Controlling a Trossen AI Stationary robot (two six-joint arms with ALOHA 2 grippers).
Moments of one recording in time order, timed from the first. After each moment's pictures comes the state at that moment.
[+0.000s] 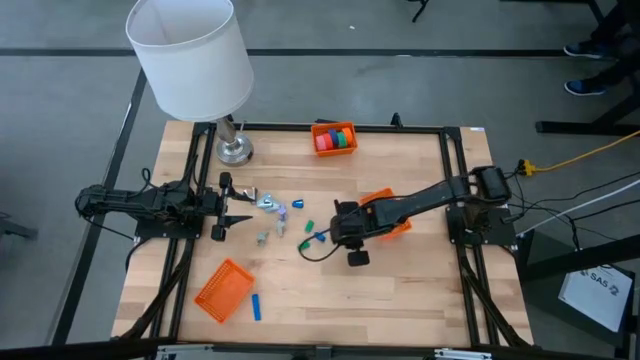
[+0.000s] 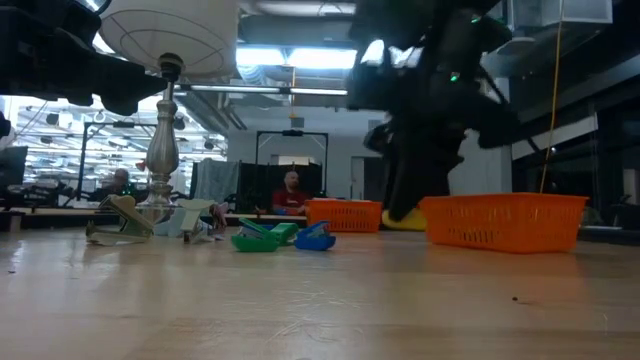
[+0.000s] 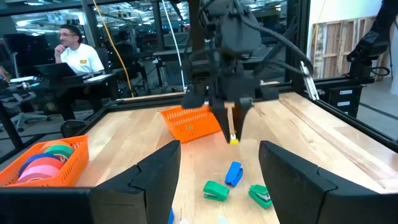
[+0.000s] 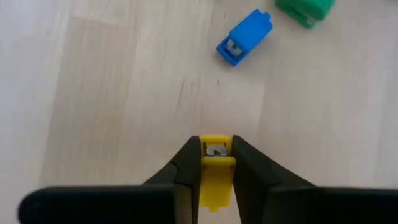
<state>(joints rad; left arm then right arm) -0.05 0.02 0.02 0.00 -0.04 0.09 0.20 1.84 1.16 -0.51 0.06 0.00</state>
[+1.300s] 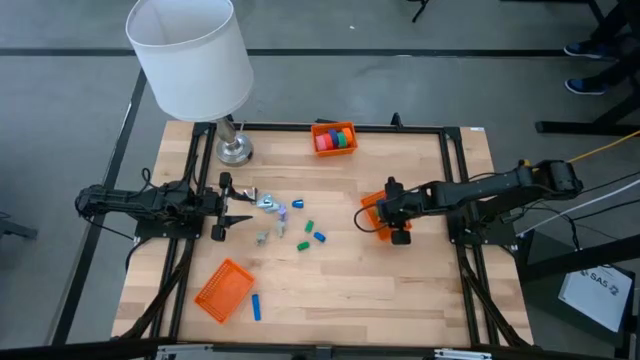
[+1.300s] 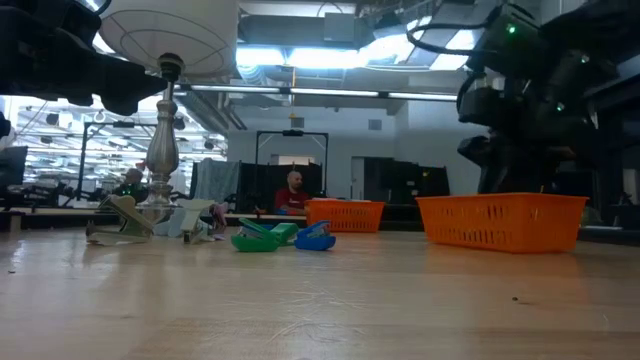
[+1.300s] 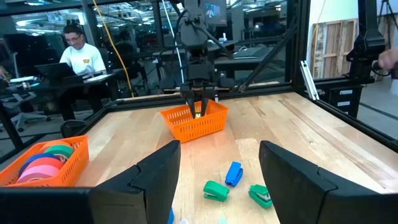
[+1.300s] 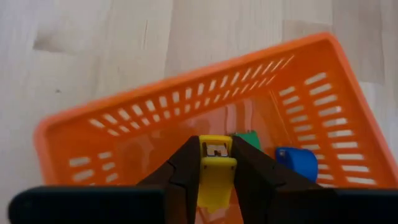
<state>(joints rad) -0.05 0.02 0.02 0.00 -0.04 0.09 0.03 1.26 0.52 -0.30 0.06 -0.11</state>
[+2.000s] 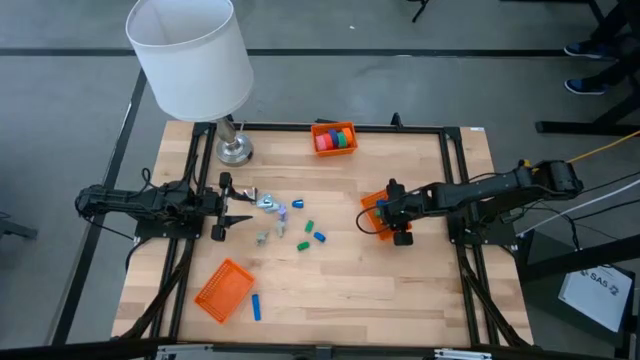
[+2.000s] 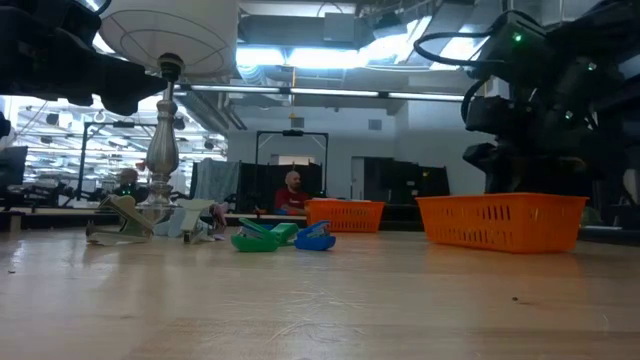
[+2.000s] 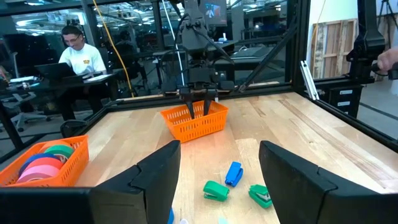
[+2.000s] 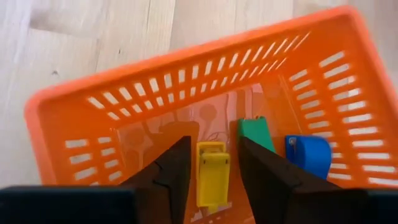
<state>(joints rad) -0.05 0.02 0.02 0.00 -0.04 0.09 0.03 1.25 0.49 -0.28 0.06 -0.11</state>
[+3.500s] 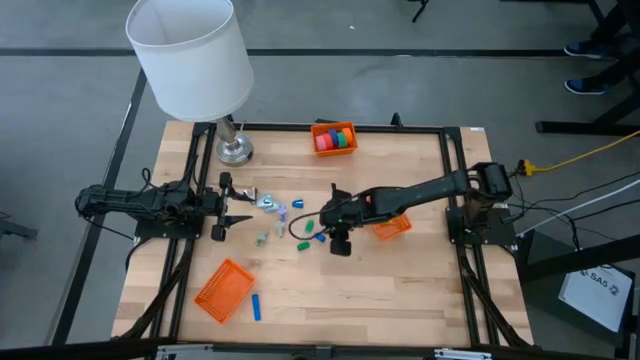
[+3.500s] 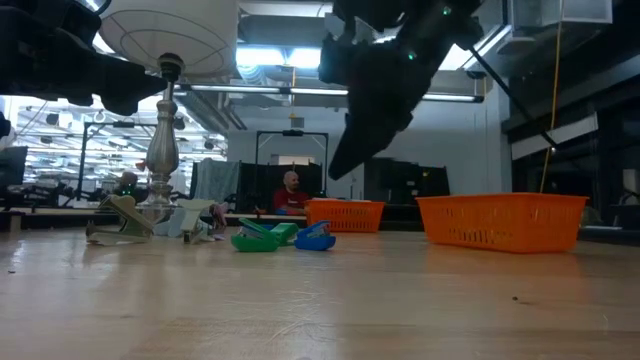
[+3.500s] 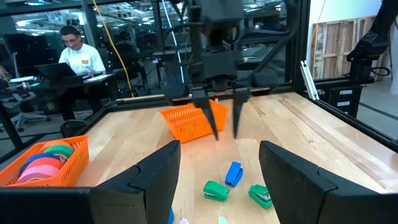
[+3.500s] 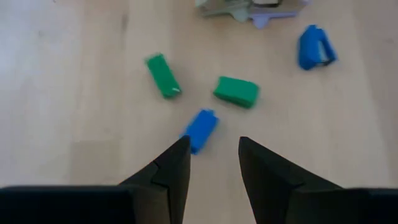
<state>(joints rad) -0.05 0.02 0.02 0.00 -0.04 0.09 0.13 1.84 1.22 -0.35 0.05 0.15</state>
